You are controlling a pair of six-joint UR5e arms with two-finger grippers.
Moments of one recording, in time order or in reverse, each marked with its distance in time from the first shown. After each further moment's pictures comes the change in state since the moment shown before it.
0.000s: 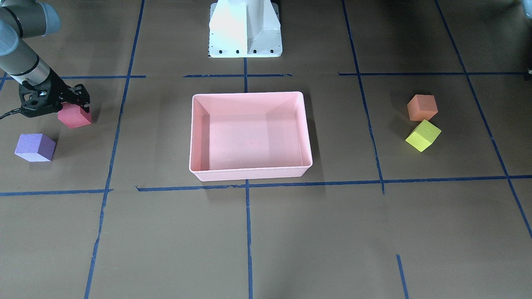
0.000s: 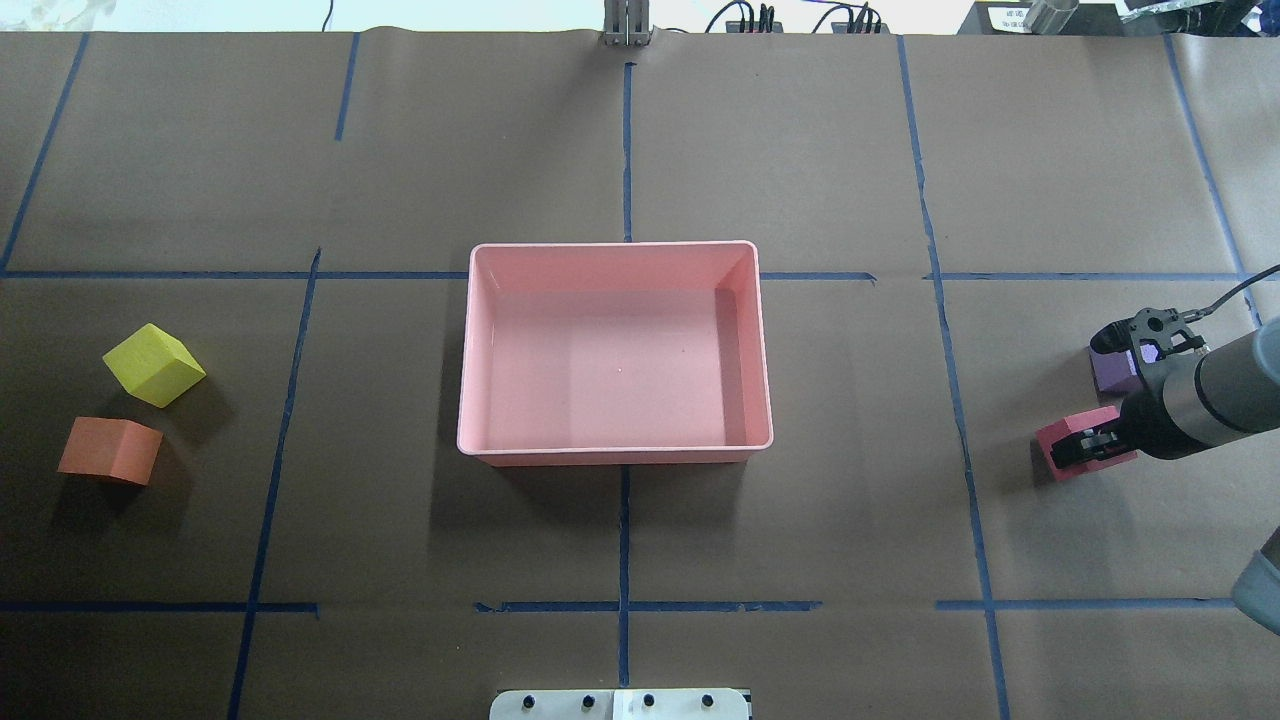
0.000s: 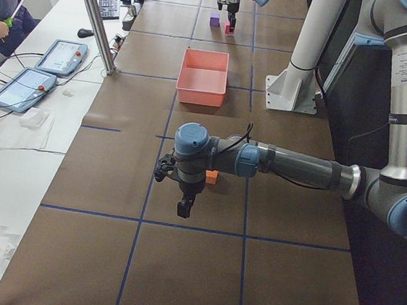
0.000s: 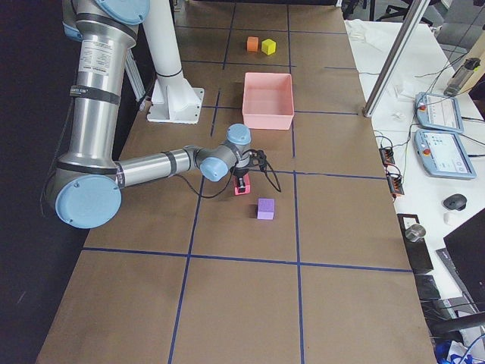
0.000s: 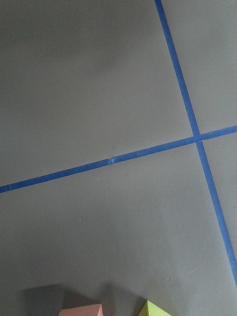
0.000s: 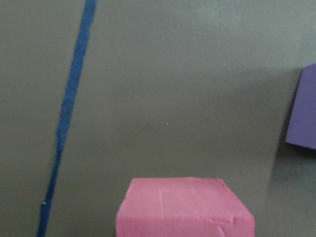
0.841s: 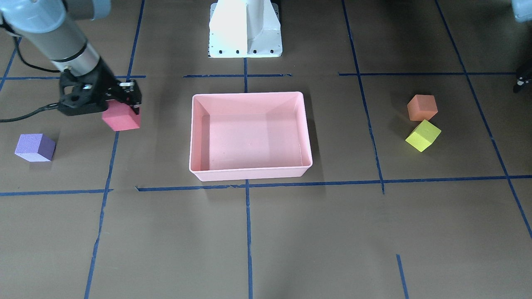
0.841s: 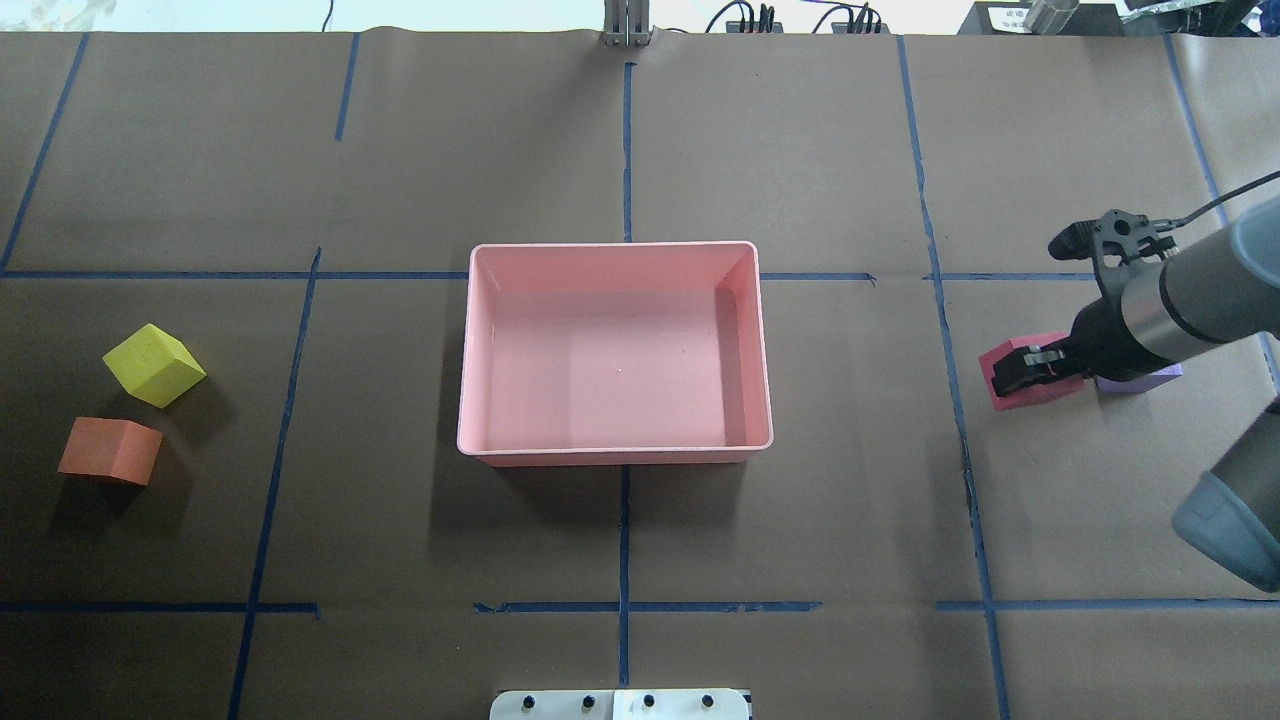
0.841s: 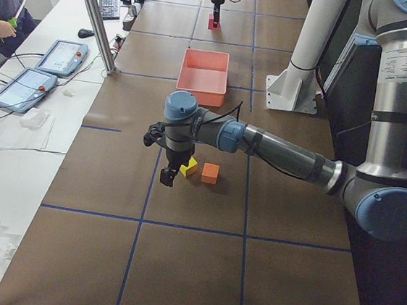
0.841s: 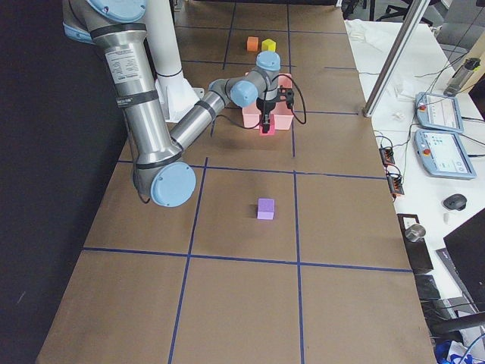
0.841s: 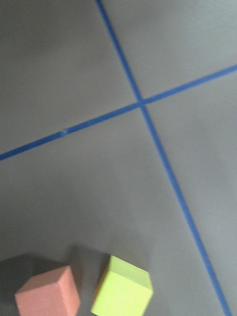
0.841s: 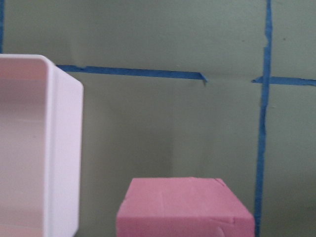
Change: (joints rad) left arm 0.063 -0.136 -0.019 -0.013 0.002 -0.009; right arm 0.023 0.586 0.087 -0.657 0.016 0.174
